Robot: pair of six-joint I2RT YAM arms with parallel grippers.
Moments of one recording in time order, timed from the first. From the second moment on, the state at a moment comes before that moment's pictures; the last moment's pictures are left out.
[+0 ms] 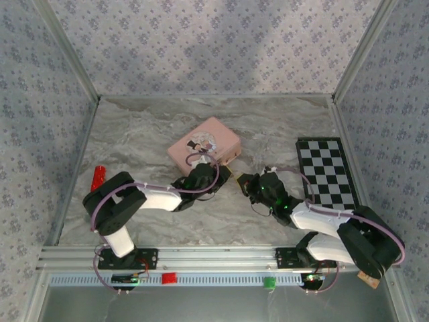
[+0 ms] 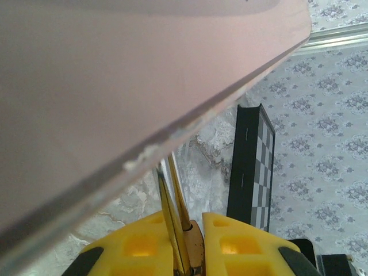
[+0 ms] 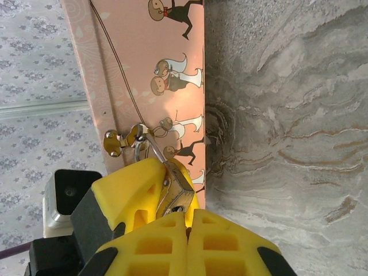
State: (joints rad) left arm -0.94 1.69 0.69 0.59 -0.10 -1.43; right arm 0.71 1.20 0.30 0.49 -0.01 1.53
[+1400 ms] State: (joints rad) left arm -0.94 1.64 0.74 0.38 -0.31 -1.44; right arm 0.76 1.40 0.40 0.62 -0.01 1.67
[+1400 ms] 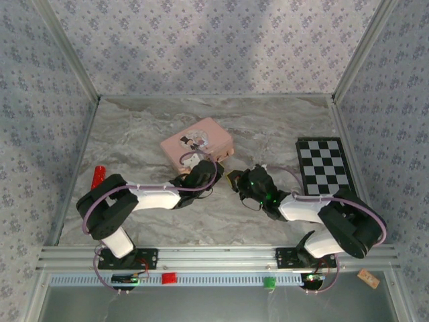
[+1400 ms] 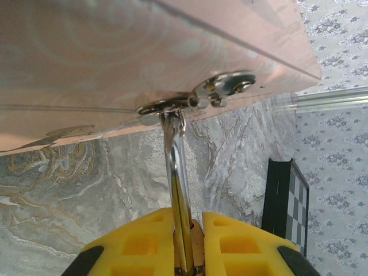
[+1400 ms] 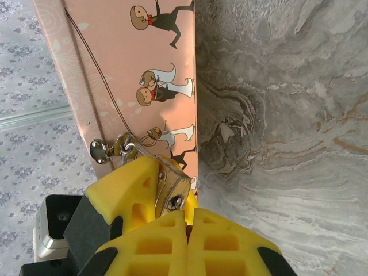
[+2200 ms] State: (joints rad) left arm -0.94 1.62 0.74 0.45 -0.26 -1.42; right arm 0.68 1.35 0.38 0.64 -0.12 1.66
